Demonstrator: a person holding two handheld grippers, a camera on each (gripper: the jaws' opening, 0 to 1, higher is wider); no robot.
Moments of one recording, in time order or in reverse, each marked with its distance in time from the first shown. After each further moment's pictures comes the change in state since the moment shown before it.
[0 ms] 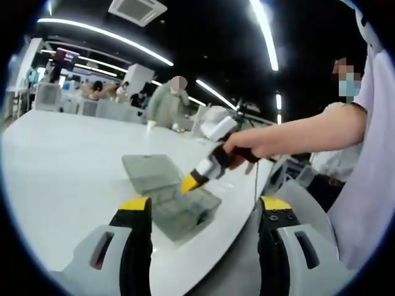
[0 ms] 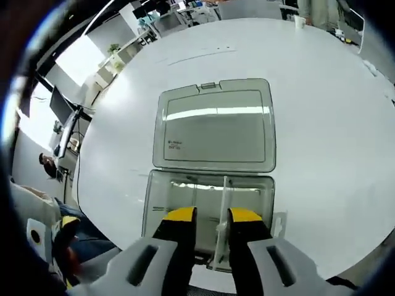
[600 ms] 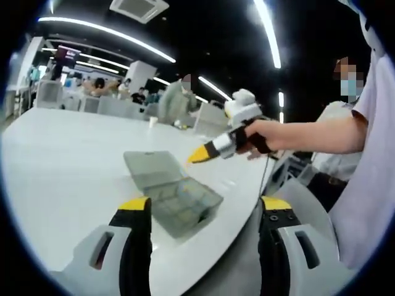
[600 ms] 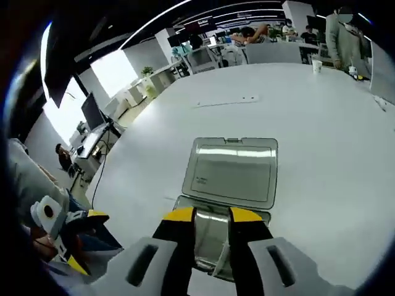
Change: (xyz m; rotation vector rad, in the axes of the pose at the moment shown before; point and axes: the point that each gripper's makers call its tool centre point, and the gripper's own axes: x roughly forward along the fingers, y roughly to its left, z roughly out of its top) left arm 0.001 0.005 -0.003 -0.013 0.020 0.024; right arm -0.050 0.023 0.033 -0.219 -0.278 0.161
